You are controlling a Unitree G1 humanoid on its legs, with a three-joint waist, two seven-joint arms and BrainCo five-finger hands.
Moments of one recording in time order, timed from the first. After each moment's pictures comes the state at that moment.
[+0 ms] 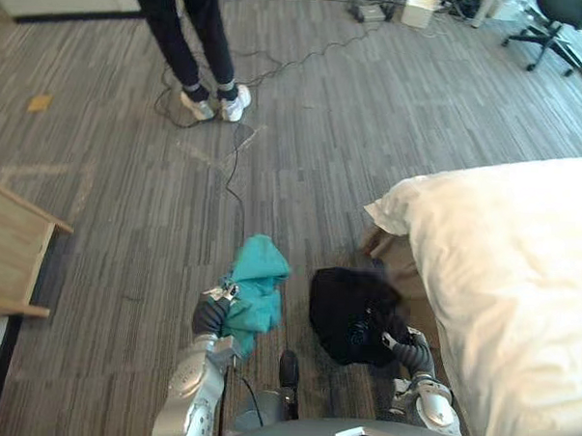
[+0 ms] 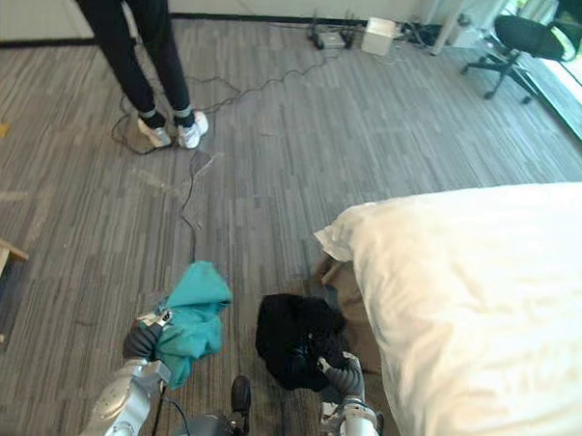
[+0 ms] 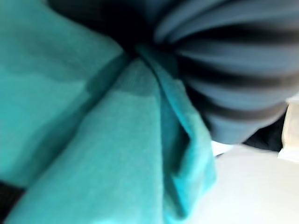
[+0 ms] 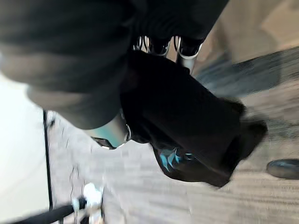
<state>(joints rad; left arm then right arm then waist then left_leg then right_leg) 0.29 0.14 -0.09 0.12 -0.53 -0.13 0.16 0.33 0.02 0.09 0.34 0.09 -0.10 -0.12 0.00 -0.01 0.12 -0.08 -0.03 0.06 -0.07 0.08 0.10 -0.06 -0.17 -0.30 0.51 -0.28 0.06</state>
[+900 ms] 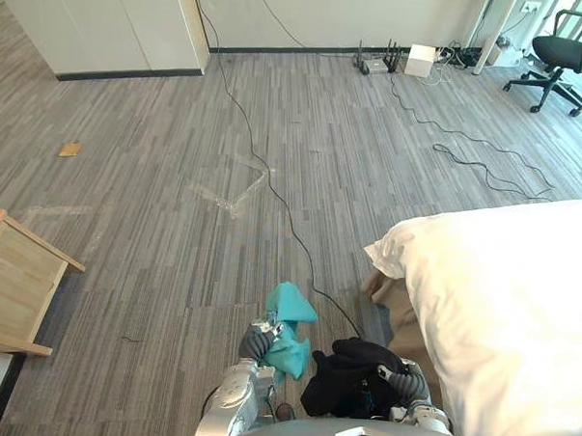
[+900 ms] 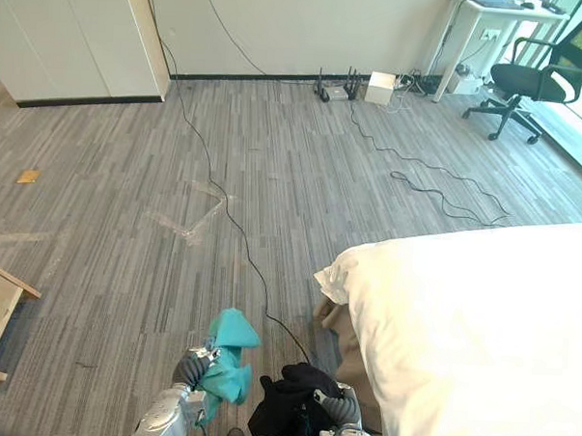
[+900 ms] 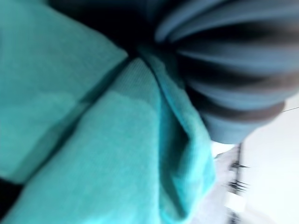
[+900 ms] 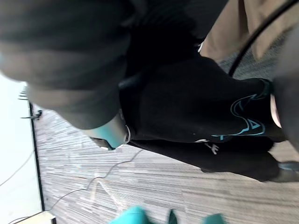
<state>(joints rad) 0.14 0.07 -0.27 0.70 -0.32 -0.14 0.20 0.31 -0.02 0.11 0.54 0.11 -0.11 -0.11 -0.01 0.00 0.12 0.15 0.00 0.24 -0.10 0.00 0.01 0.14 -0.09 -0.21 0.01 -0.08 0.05</state>
